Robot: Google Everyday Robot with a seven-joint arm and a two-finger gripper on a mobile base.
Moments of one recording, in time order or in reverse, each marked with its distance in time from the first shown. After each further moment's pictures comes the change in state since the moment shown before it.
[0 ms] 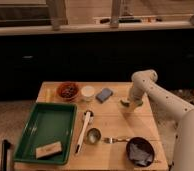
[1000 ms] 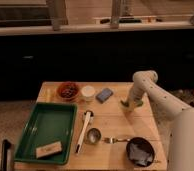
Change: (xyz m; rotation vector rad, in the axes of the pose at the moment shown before) arm 0.009 -0.009 0.014 -0.015 -0.023 0.015
